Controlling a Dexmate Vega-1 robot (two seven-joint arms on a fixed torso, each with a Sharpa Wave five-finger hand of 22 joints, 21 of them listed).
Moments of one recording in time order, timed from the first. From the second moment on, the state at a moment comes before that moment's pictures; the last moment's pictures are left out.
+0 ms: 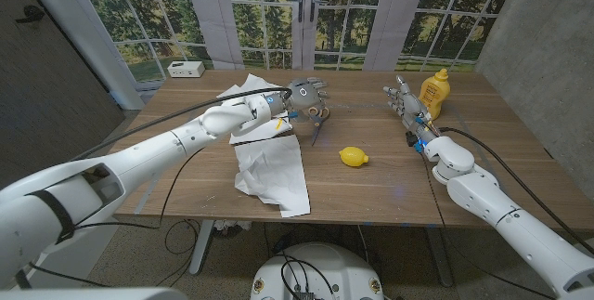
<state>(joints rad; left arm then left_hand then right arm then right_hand) 0.34 0.72 0.99 -1.56 1.37 -0.14 0.14 0.83 -0.12 0.42 -0.14 0.34 0.61 -0.22 0.33 0.25 0.33 -0.22 0.21 0.20 0.11 -0.04 0.18 0.18 0.24 -0.04 0.19 0.17 -0.99 -0.63 -0.33 -1.55 0.62 0.22 -0.06 0.27 0.14 -0.21 0.01 0.41 0.28 0.08 0.22 0.18 0.16 0.07 0.25 0.19 -0.03 -0.03 0.19 0.18 -0.02 0.10 0.20 0.18</state>
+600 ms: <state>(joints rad) 0.27 0.69 1.05 -1.48 1.42 -0.19 0.23 0.84 -0.11 0.37 -0.13 0.34 0.63 -0.22 0.33 0.24 0.36 -0.22 0.21 0.20 0.13 -0.04 0.18 0.18 0.26 -0.04 0.19 0.17 -0.99 -0.63 -0.33 -1.55 0.61 0.22 -0.08 0.28 0.13 -0.21 0.01 0.41 0.29 0.08 0.21 0.18 0.16 0.07 0.25 0.19 -0.03 -0.03 0.19 0.18 -0.02 0.10 0.20 0.18</state>
